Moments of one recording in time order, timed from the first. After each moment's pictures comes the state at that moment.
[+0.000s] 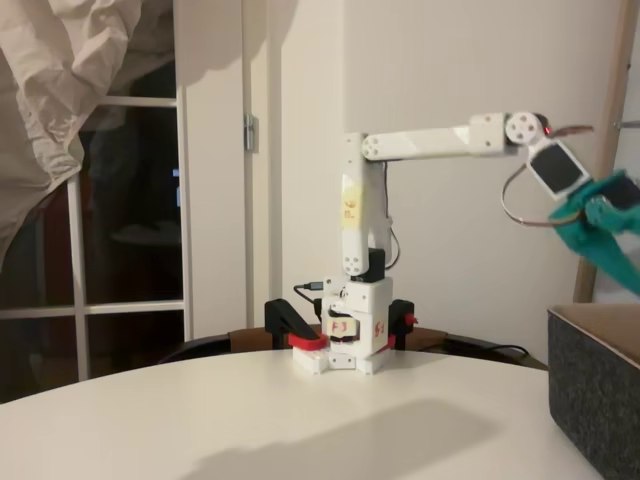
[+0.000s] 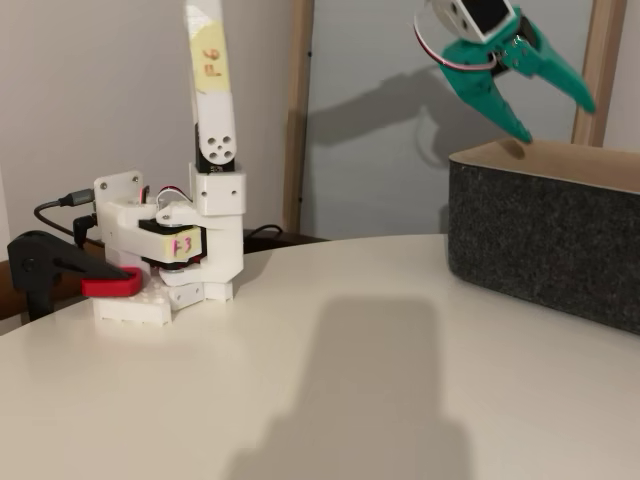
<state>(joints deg) -47.6 99.0 89.4 57.9 50.5</state>
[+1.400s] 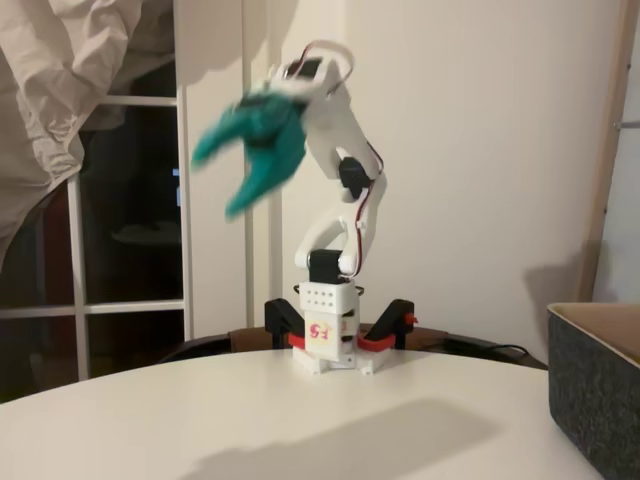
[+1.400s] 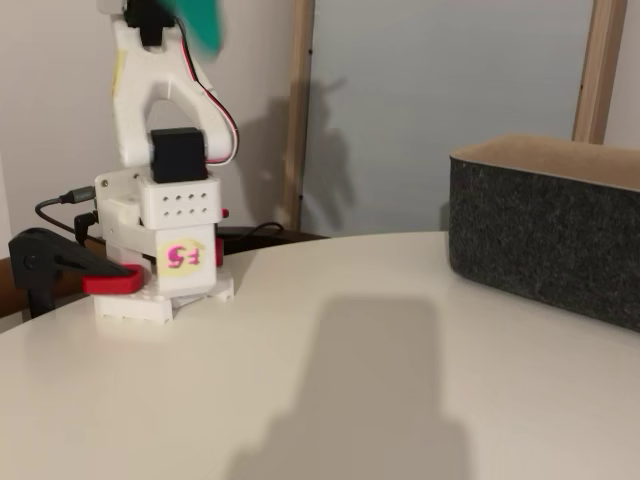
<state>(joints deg) 38.6 141.7 109.3 81.4 83.2</state>
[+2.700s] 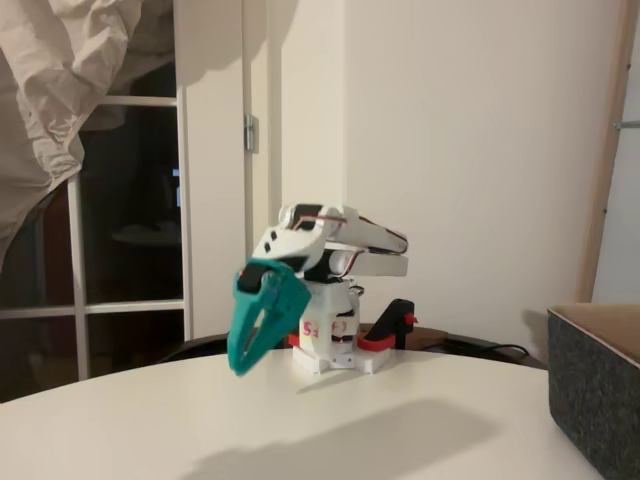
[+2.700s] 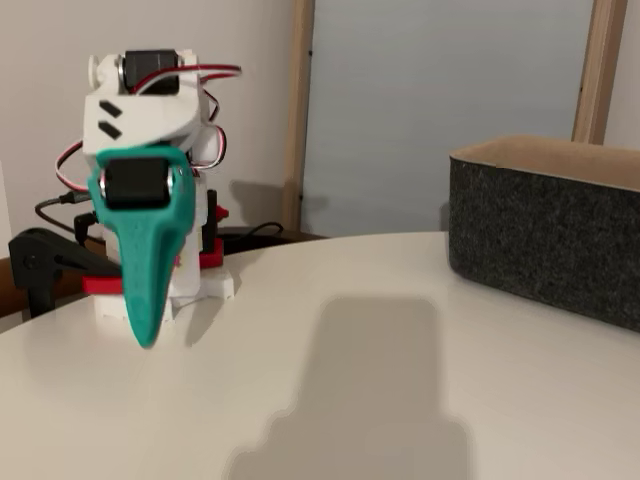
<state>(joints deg) 47.8 191.7 177.1 64.6 82.8</state>
